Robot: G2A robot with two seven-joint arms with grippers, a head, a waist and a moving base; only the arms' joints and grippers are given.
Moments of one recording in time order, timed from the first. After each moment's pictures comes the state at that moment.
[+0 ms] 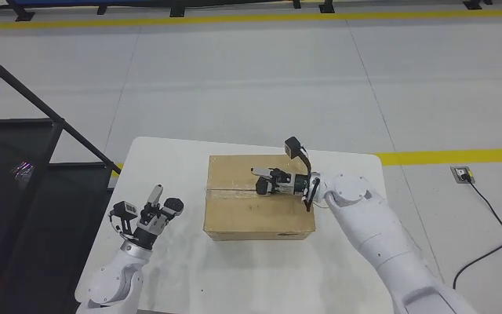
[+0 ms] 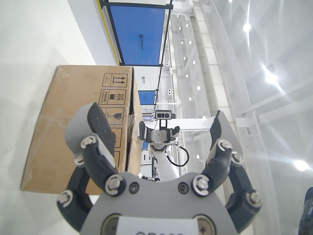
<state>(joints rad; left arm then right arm) 1.25 -1.25 -1.58 -1.41 -0.43 -0.37 -0.51 -0.43 -1.40 0.98 -0.72 0.33 -0.35 1.05</state>
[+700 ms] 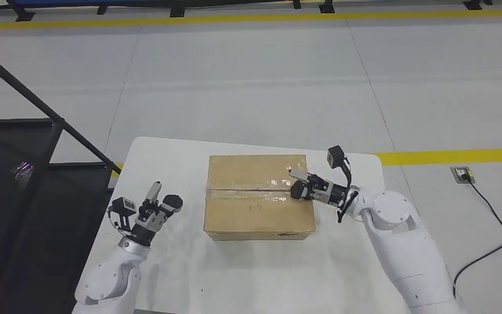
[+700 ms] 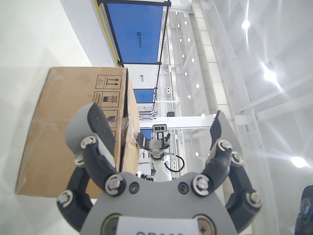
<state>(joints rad) 1.23 -1.25 -1.59 -1.41 -0.44 -0.36 -0.53 -0.75 -1.25 1.30 -1.18 0.18 -0.11 0.97</state>
